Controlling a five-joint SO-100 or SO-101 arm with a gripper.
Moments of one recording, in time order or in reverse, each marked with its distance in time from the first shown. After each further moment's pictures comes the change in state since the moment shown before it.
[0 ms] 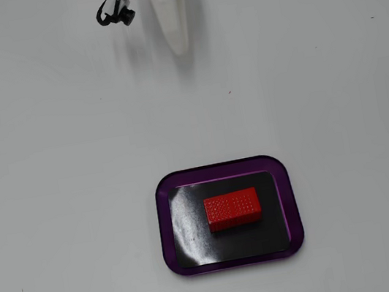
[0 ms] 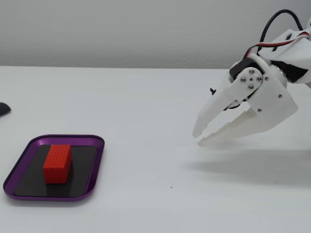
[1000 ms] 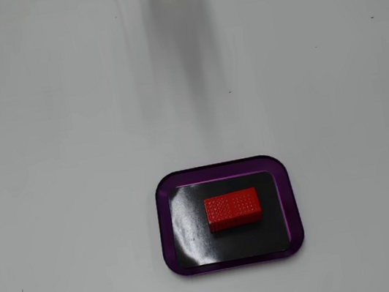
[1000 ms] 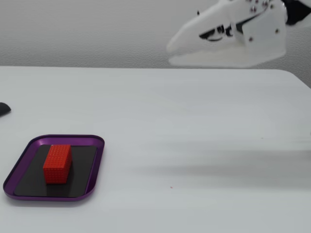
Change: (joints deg) arm 0.1 -1.5 -20.1 -7.7 -7.5
